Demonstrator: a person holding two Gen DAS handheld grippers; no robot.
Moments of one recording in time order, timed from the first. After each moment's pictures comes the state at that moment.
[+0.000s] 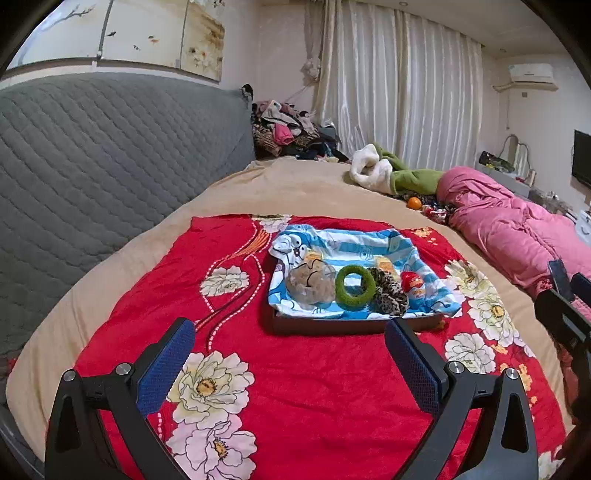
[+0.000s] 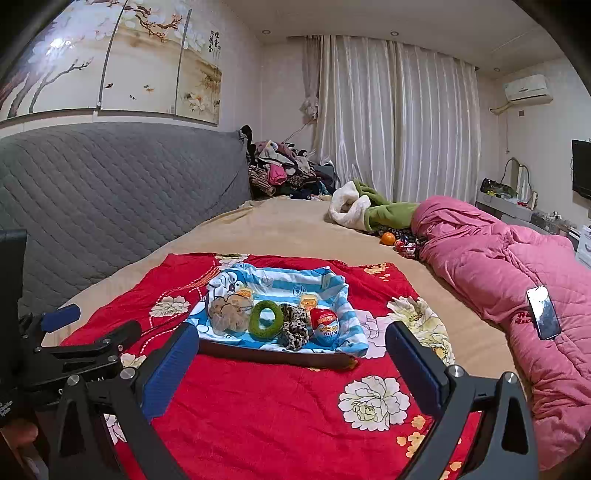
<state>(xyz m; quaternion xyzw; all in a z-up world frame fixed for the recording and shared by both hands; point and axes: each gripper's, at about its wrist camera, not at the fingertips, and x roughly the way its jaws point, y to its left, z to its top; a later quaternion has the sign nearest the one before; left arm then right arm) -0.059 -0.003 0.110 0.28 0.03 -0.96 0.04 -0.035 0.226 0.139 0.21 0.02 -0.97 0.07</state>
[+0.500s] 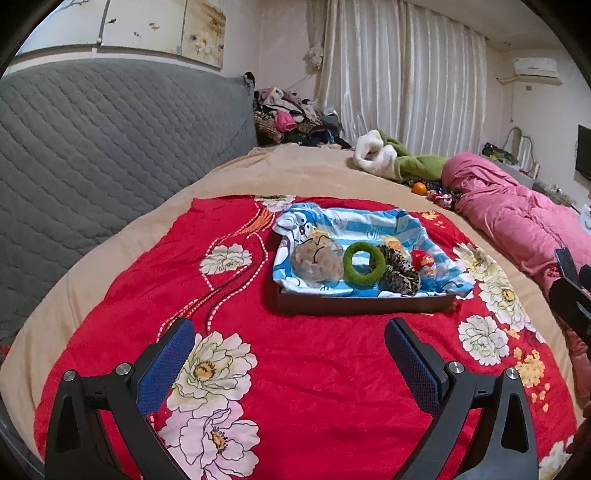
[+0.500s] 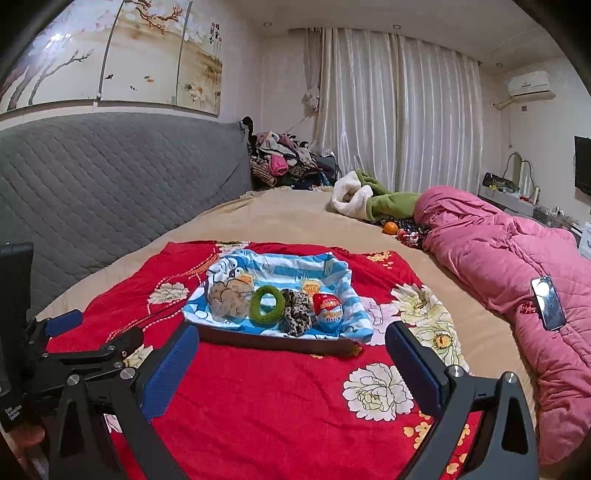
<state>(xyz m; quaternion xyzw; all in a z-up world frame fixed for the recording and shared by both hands) -0.064 -0.008 0.075 0.30 0.04 -0.95 0.04 -0.039 0.224 0.116 0.23 0.03 -0.97 0.07</state>
